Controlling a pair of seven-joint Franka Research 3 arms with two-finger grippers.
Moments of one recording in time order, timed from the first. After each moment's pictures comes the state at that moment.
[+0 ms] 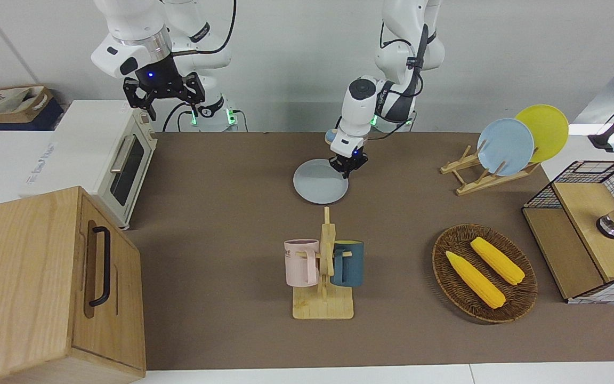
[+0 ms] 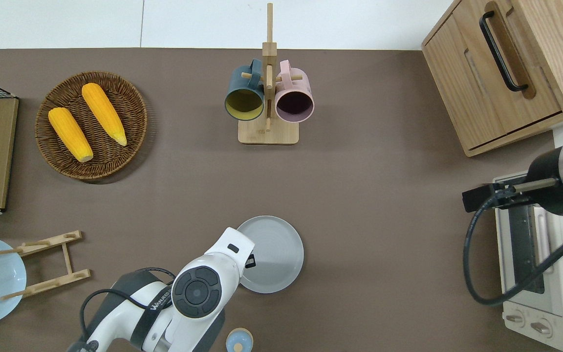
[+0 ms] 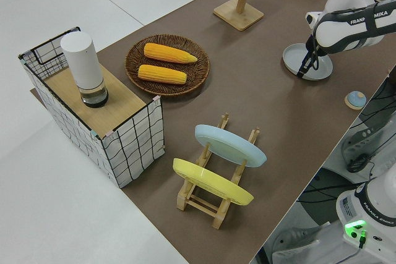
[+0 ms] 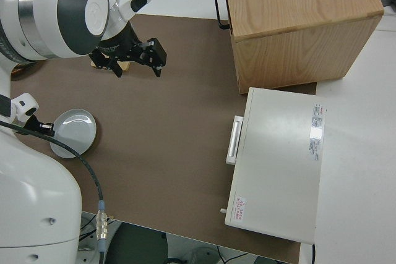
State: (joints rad) left arm -0.01 -0.05 -0.62 -2.48 -0.04 2.48 -0.76; right arm 0.02 -0.01 0.12 -1.47 0.00 1.39 0.03
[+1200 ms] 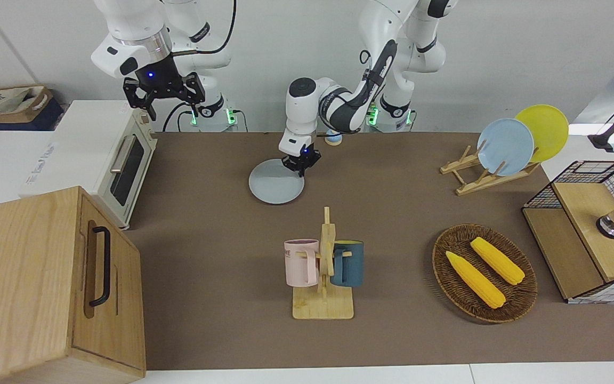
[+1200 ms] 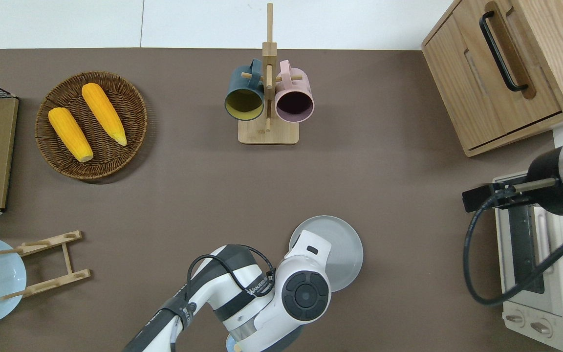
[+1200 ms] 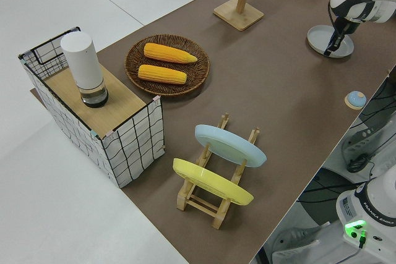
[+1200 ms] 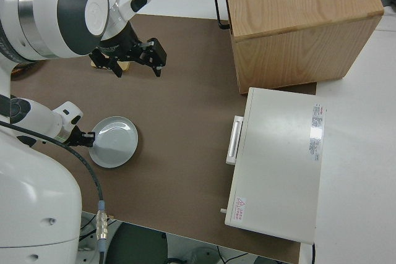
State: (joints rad) left arm -0.25 0.25 -0.62 -2.15 0.23 2.36 -1.28; right arm 0.02 -0.01 0.12 -1.47 0.00 1.39 0.03
